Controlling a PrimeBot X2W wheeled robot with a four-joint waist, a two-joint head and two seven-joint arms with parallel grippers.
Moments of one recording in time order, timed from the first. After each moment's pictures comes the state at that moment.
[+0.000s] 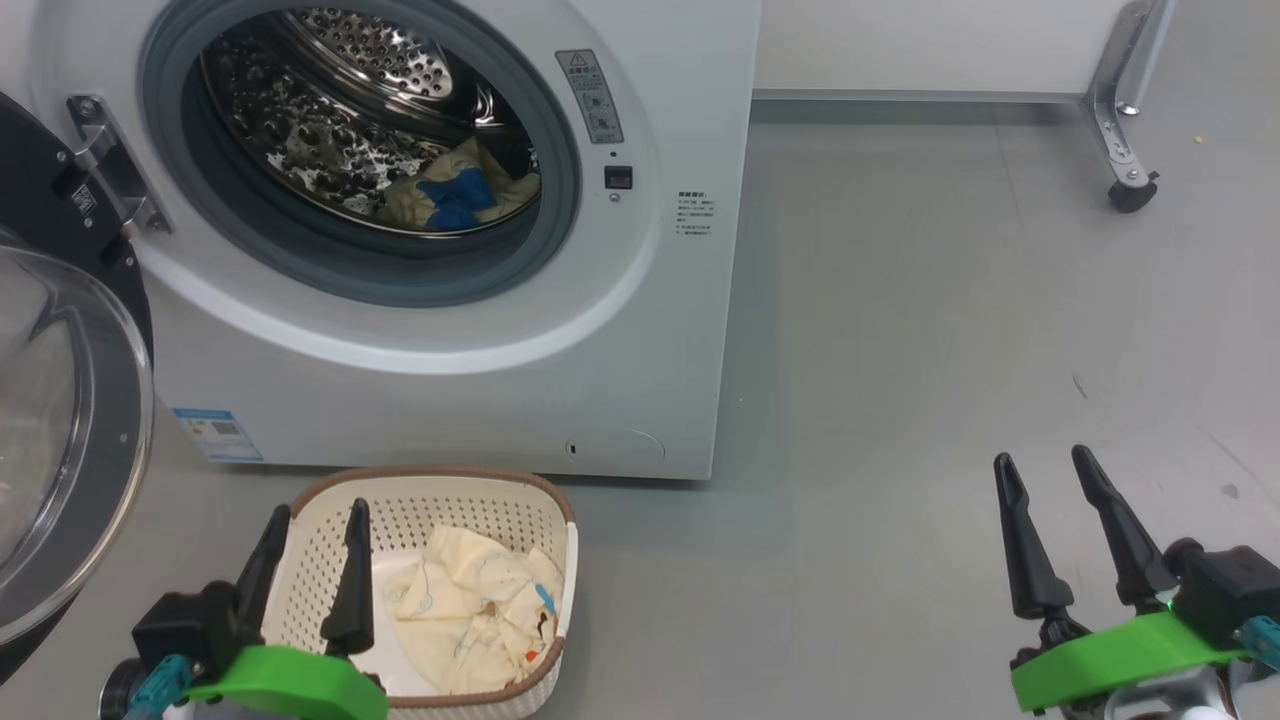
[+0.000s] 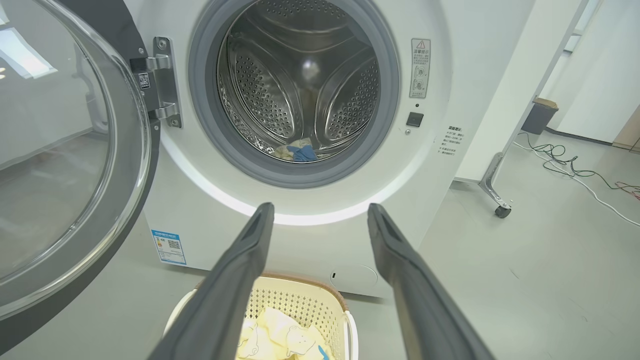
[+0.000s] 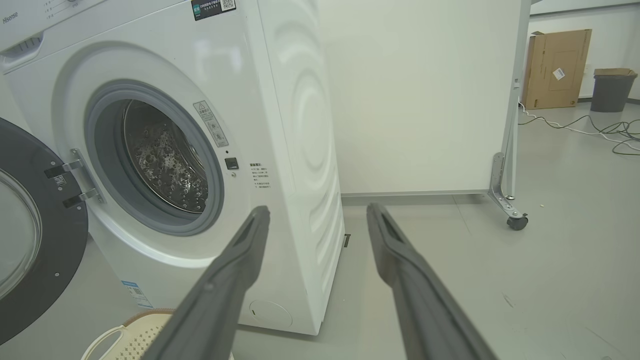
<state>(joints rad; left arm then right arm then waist) -0.09 0.34 -0.39 0.15 -0.57 0.14 -0.25 0.13 -0.06 0.01 -0.04 0.23 0.13 -0.21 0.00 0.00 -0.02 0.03</state>
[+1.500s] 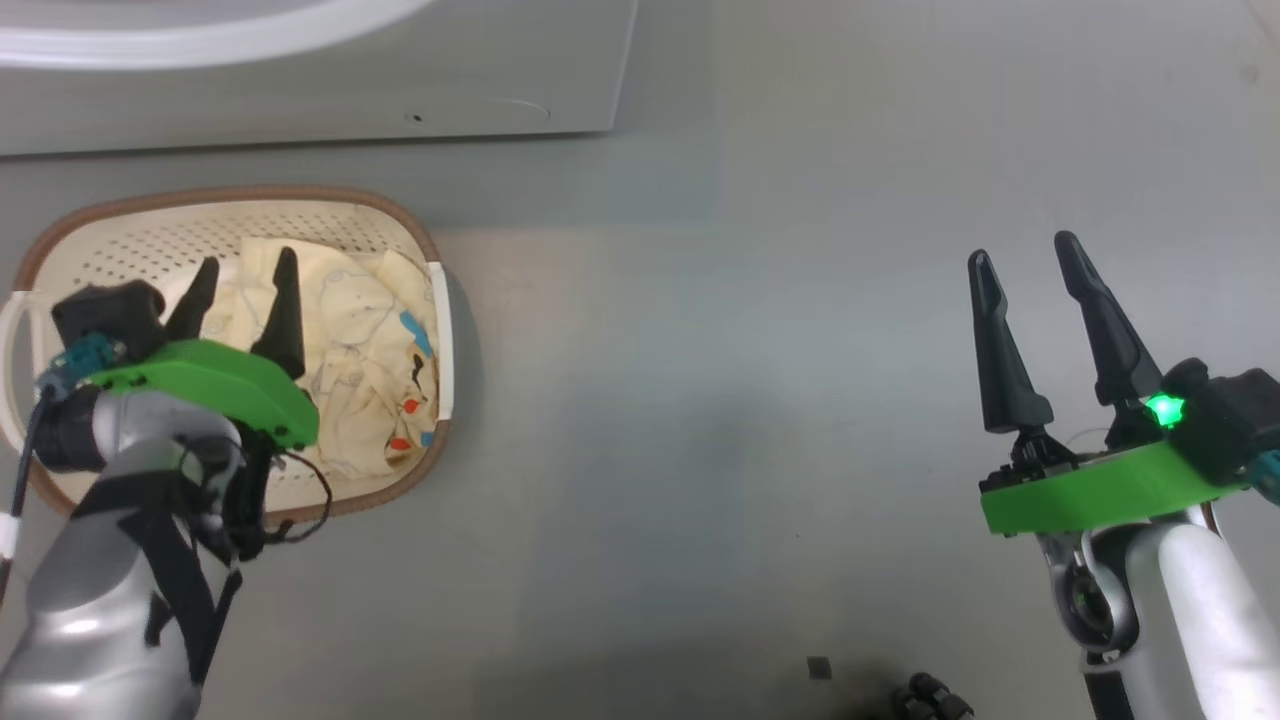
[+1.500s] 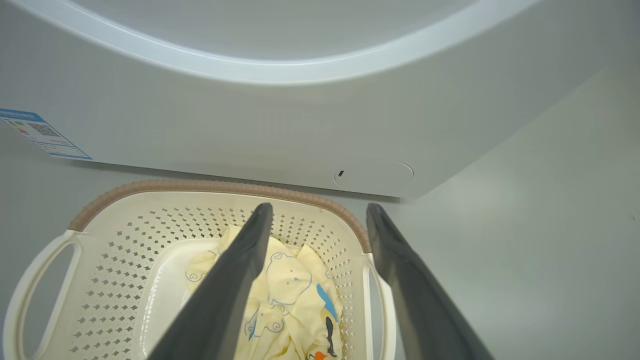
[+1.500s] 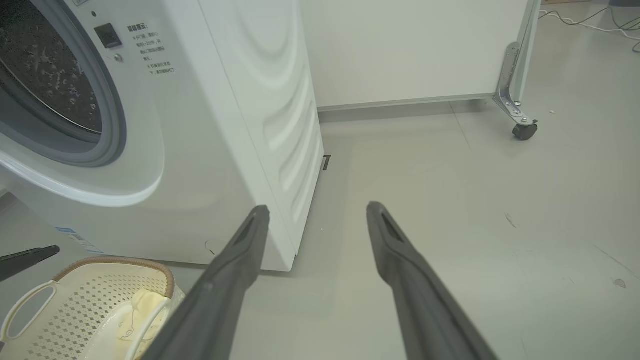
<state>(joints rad) -0.63 0.28 -0.37 0.61 -0.62 0.02 -0.16 -0.16 -0.06 0.07 -0.03 0.22 0.13 -0.24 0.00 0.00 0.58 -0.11</state>
